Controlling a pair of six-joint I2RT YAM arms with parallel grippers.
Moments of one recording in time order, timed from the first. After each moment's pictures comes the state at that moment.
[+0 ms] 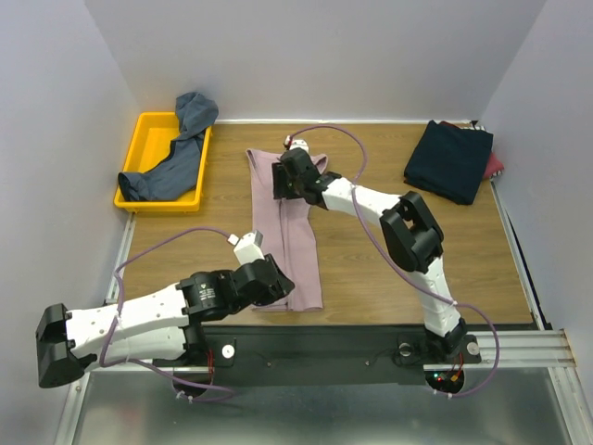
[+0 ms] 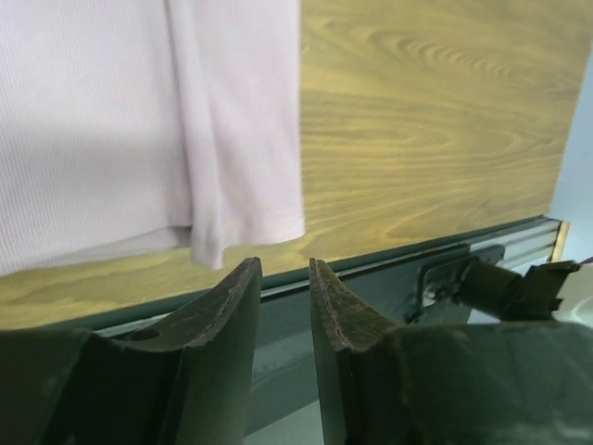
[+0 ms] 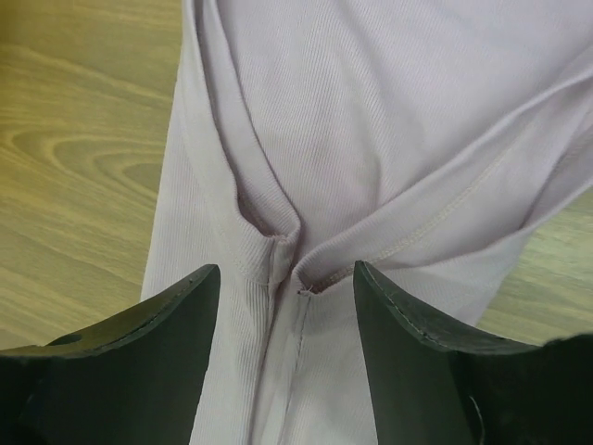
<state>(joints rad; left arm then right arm) -1.20 0.84 0.58 -0.52 -0.37 -1.32 0.73 2.22 1.74 -0.18 0.22 0.47</state>
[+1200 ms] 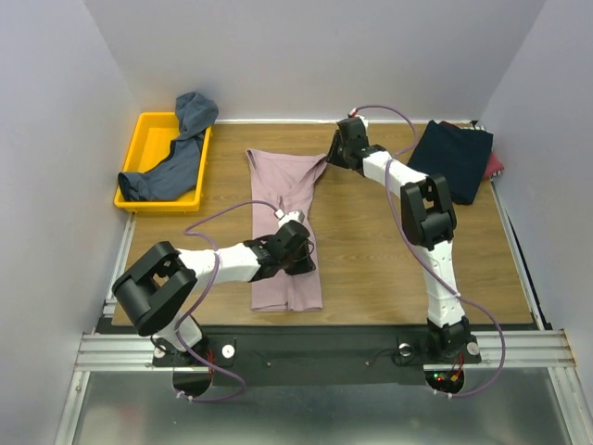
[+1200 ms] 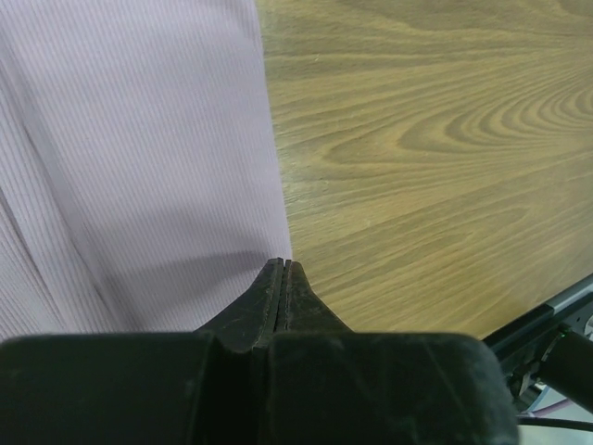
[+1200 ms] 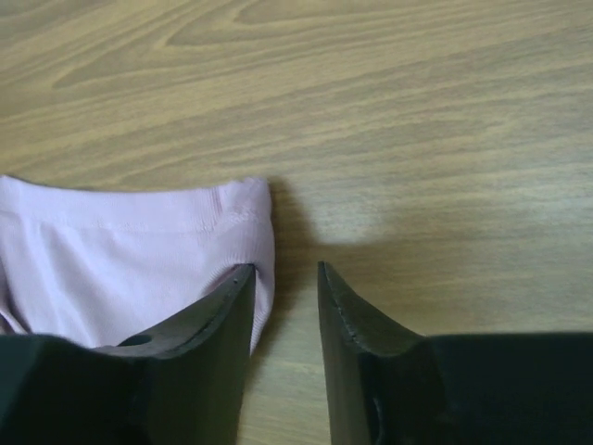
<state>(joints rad) -0.90 1.52 0.73 -0.03 -0.06 -0.93 0.38 2.33 1.88 -0.19 0.13 0.58</state>
